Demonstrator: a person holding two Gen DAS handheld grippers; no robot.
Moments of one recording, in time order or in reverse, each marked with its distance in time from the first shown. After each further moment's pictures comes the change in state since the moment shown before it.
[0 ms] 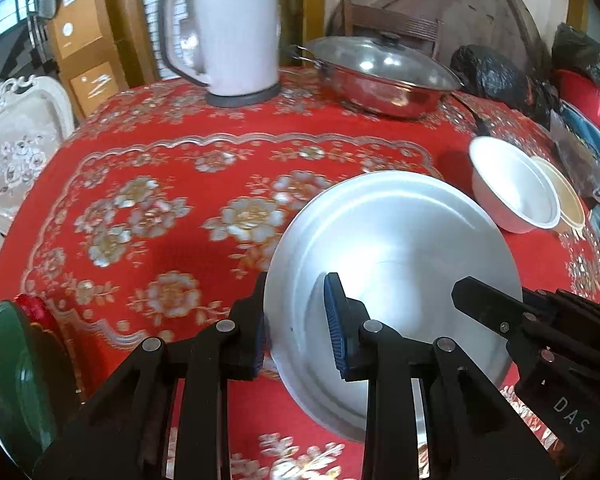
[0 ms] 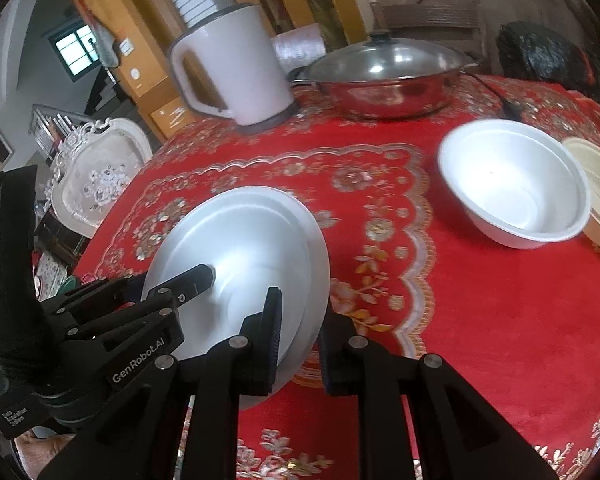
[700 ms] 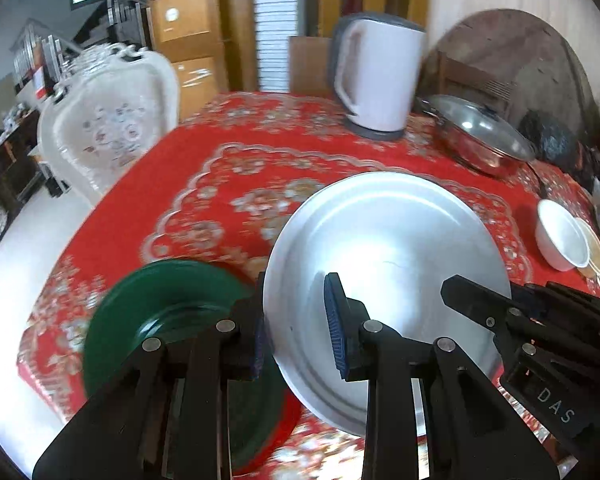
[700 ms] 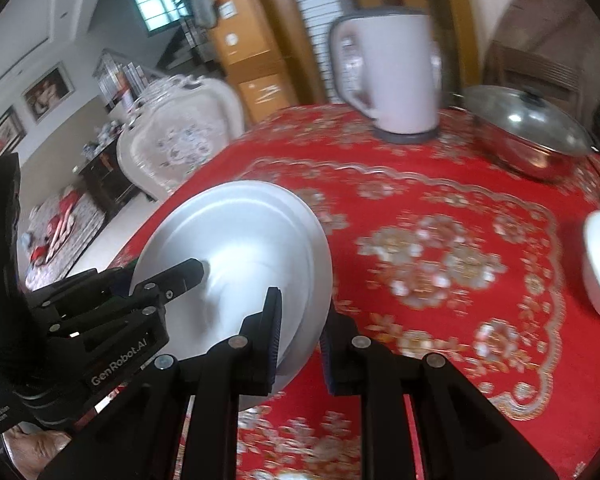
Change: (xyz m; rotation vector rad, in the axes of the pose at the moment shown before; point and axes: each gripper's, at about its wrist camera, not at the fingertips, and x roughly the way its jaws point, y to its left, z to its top) left arm -0.089 0.150 -0.043 -0.191 -0.090 0.168; right arm 0.025 0.156 0.003 -0.257 0.021 0.159
